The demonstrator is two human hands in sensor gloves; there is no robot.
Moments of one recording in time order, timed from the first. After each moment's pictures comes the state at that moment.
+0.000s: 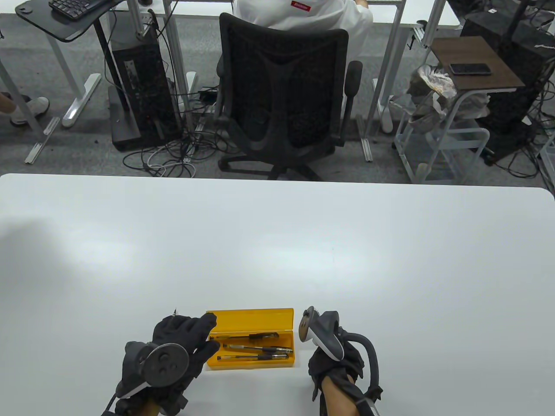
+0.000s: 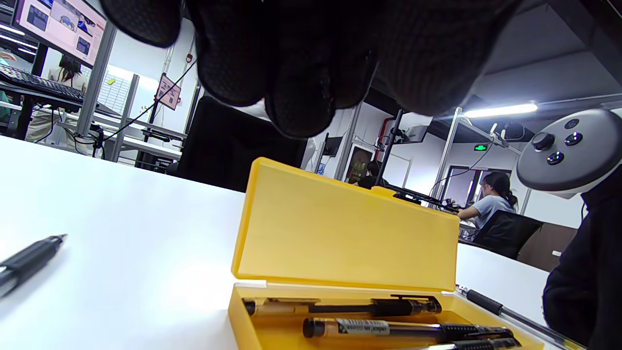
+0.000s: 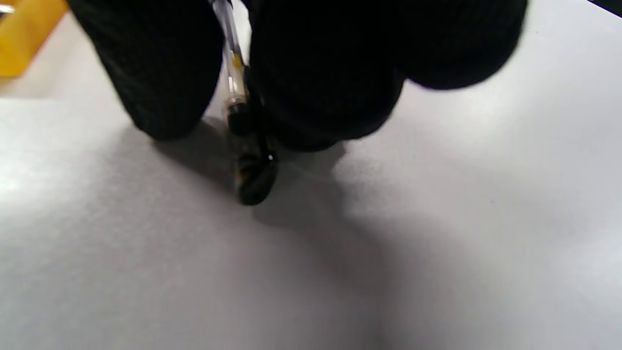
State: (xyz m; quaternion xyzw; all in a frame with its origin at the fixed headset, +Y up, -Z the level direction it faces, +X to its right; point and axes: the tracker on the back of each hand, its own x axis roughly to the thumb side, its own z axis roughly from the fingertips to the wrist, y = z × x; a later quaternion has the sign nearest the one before) left_hand -0.221 -0.707 -0.240 0.08 -0.20 0.15 0.96; right_hand 0.083 -0.755 -0.284 0.15 -0.26 -0.95 0.07
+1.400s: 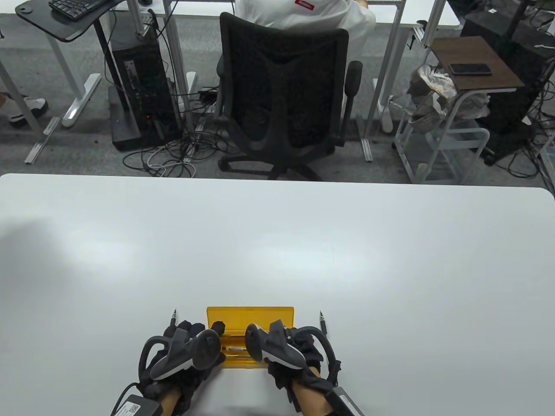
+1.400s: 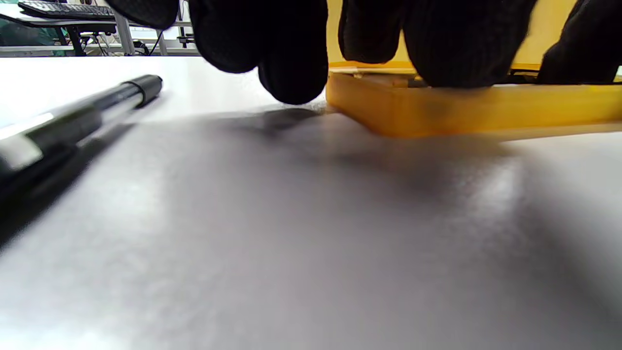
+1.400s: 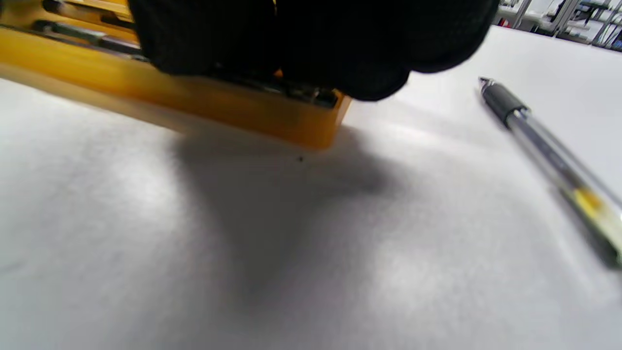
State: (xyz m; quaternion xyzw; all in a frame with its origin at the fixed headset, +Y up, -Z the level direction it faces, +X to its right) left_hand -0.195 -0.766 -0.270 -0.11 -0.14 -0.01 0.98; right_hand -0.006 -0.759 -0.279 -0.12 -0.14 -0.98 0.07
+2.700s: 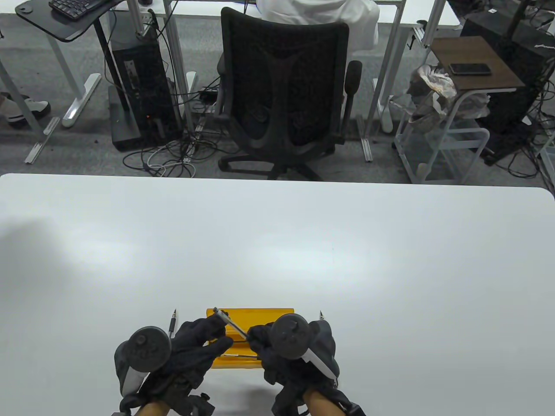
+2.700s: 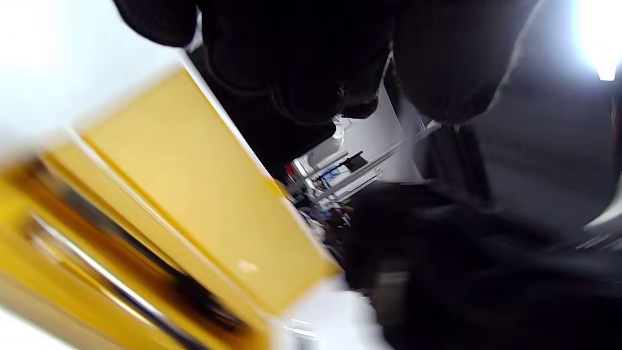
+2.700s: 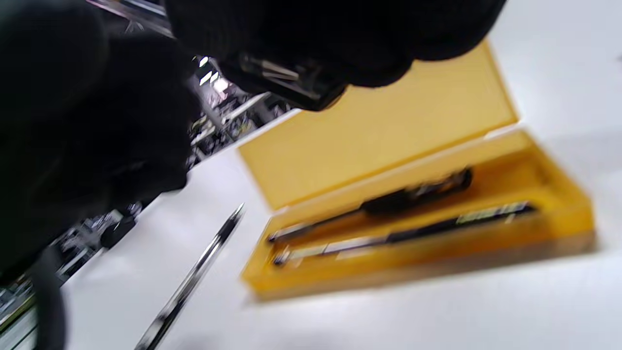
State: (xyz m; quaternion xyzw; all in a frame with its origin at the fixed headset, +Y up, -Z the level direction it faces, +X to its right) left_hand -0.218 -0.722 -0.243 -0.03 -0.12 0.55 0.83; right_hand 0.011 -0.698 -0.256 -0.15 -0.11 -0.94 -0.28
